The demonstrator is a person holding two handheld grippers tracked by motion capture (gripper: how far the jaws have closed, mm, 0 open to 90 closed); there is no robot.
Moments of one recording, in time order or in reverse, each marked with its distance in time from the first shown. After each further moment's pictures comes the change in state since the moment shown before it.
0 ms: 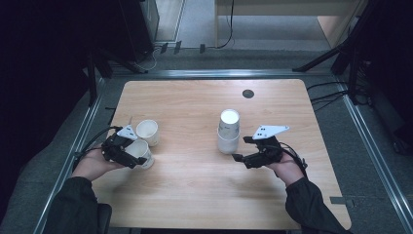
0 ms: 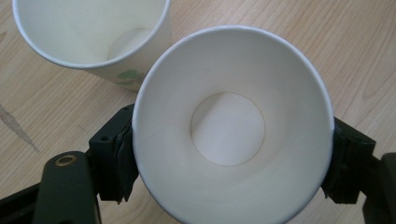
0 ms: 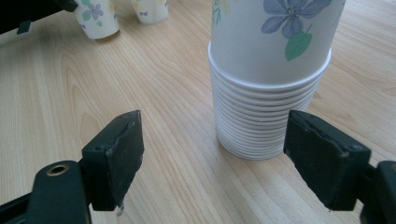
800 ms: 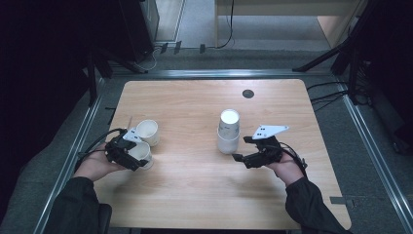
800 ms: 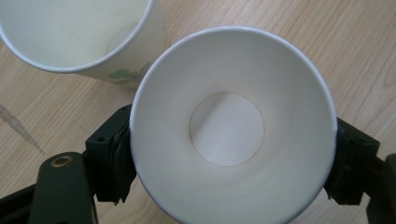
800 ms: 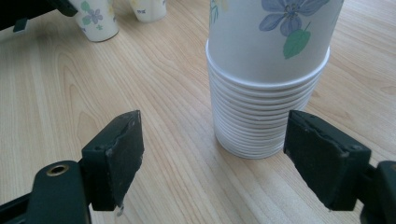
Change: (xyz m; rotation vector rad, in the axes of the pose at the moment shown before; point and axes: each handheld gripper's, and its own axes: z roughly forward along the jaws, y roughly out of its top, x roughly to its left) left arm -0.007 0.003 0.007 0.044 0.038 0.049; right arm 0.000 0.000 0.001 0.008 -0.008 -0.002
